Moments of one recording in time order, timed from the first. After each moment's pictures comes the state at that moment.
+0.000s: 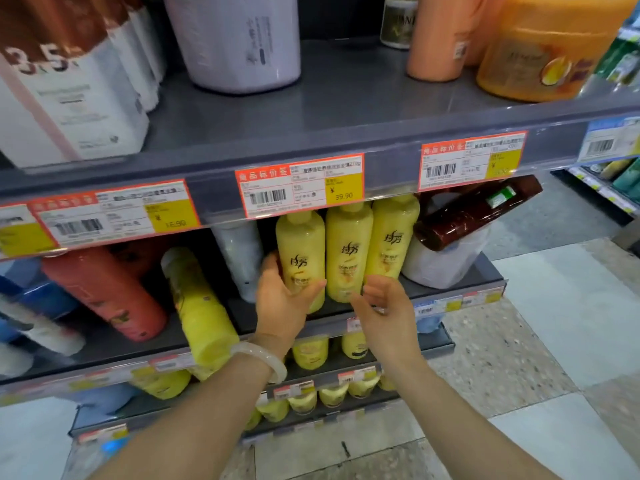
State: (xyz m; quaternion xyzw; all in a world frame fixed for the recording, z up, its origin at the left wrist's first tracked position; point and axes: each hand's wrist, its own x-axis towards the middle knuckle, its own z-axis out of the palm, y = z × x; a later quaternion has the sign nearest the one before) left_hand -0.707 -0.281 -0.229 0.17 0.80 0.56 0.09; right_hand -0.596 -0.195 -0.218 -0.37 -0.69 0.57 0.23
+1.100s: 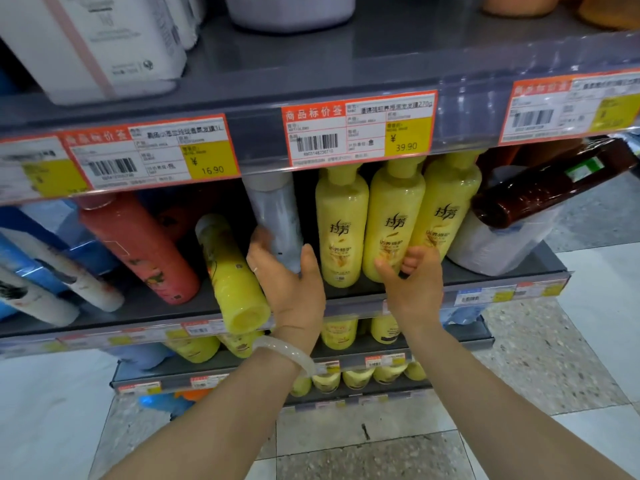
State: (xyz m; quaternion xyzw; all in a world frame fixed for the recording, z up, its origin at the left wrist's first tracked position) left_hand -0.701 -0.294 -0.245 0.05 0.76 0.64 -0.09; right_hand -0.633 -0.181 -0.257 -0.41 -0.71 0.50 0.29
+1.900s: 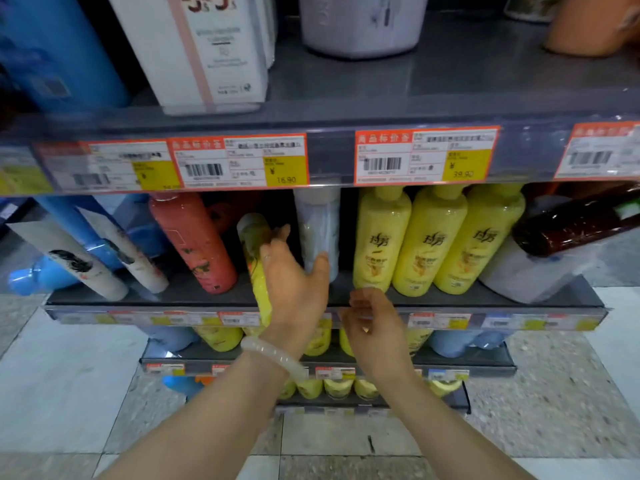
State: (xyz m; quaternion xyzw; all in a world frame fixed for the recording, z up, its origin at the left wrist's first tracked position) left_hand -0.715 -0.334 -0.217 0.05 0.85 0.52 -0.08; right_hand -0.627 -0.262 -0.257 -0.24 -0.79 0.54 0.16
